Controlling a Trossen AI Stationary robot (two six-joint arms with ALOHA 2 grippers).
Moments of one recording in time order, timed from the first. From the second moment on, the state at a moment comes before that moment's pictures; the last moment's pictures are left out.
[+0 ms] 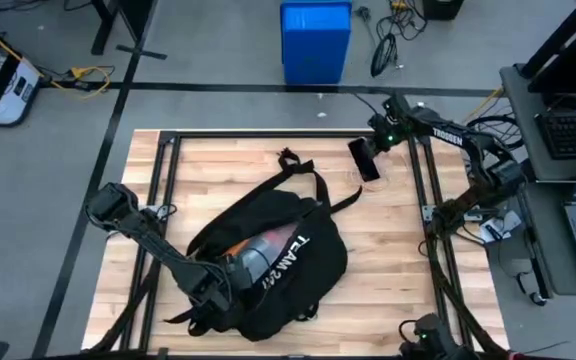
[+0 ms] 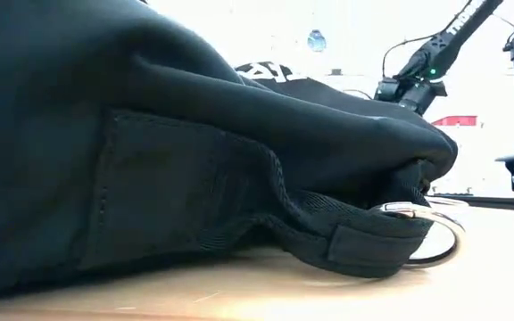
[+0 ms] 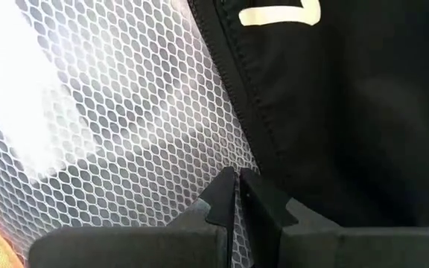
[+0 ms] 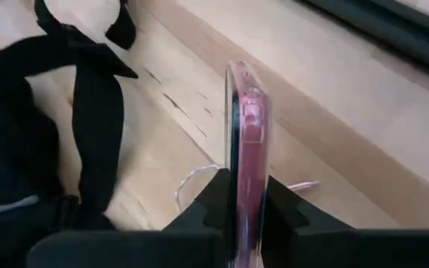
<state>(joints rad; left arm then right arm) -0.67 1.72 1.03 -0.59 -0.28 -0.88 -1.11 1.54 0.94 -0.56 -0.55 -0.04</state>
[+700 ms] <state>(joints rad) -0.67 1.72 1.03 -0.58 -0.28 -0.83 -1.16 1.54 0.84 -0.54 -0.43 0.01</state>
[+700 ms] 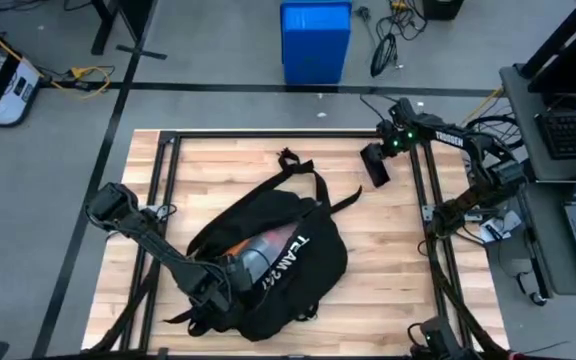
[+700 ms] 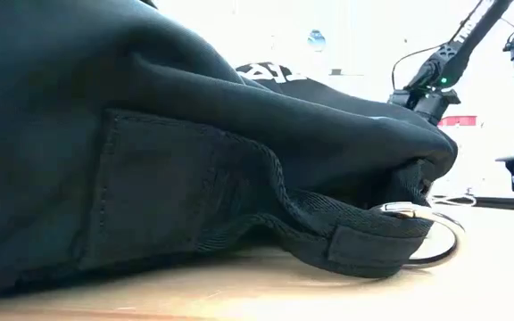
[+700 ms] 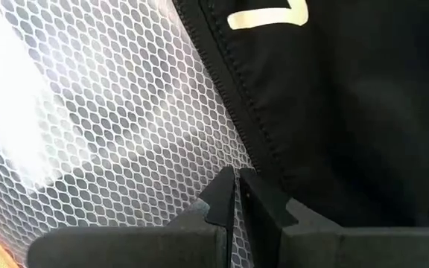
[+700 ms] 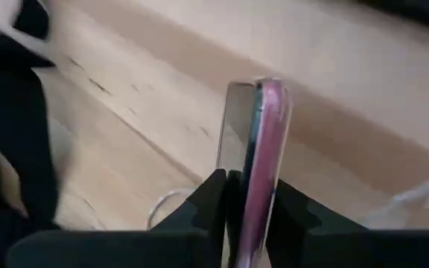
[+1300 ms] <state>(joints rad) -0.67 1.72 1.03 -0.58 -0.26 -0.83 -1.16 1.53 0.79 -0.48 -0.44 -0.05</state>
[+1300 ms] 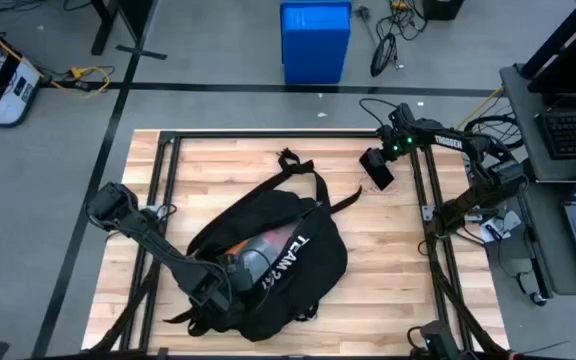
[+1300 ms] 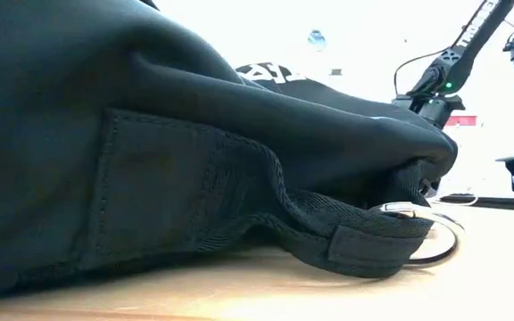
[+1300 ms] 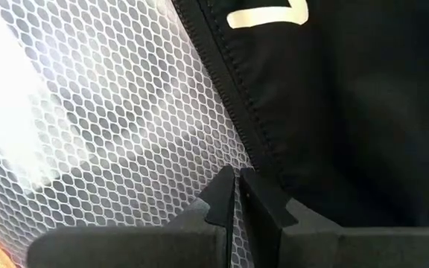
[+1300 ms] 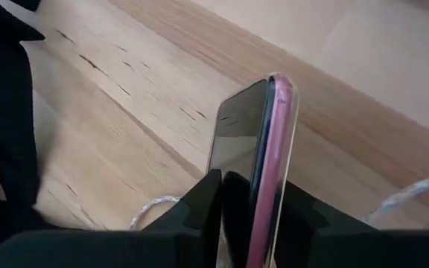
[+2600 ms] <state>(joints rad) -0.67 1.72 1.03 -0.58 -0.24 -0.80 -1.11 1.30 0.79 -0.50 -0.34 -0.12</state>
